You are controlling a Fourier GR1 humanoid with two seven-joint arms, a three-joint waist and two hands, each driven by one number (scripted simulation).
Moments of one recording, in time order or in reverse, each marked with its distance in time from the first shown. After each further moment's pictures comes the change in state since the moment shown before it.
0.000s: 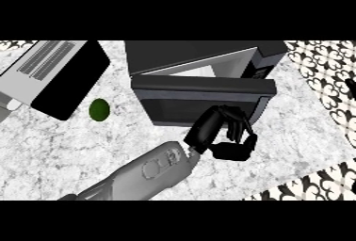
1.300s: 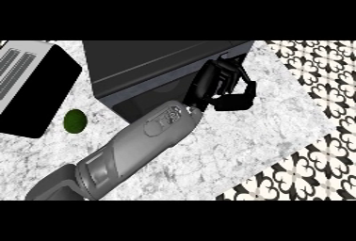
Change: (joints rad) left arm -0.266 0.020 0.101 0.203 0.216 0.075 -0.068; right arm -0.137 -0.133 -0.009 -0.019 -0.159 0.083 0.122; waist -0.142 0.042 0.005
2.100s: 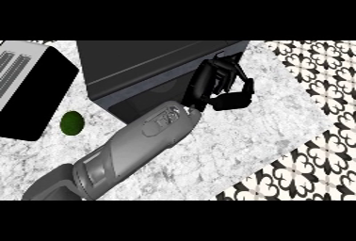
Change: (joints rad) left arm 0.002 0.015 -0.024 -0.016 0.045 0.071 -0.048; right arm -0.057 -0.069 -0.026 0.043 -0.049 0.030 0.034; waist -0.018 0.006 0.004
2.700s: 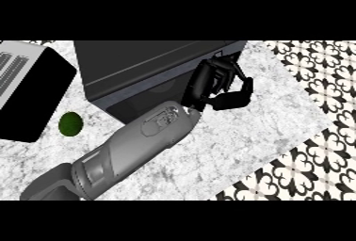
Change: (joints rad) left arm -0.003 0.009 -0.018 -0.006 0.026 0.032 -0.019; right arm -0.038 -0.030 -0.006 0.031 -0.052 0.022 0.022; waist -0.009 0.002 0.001
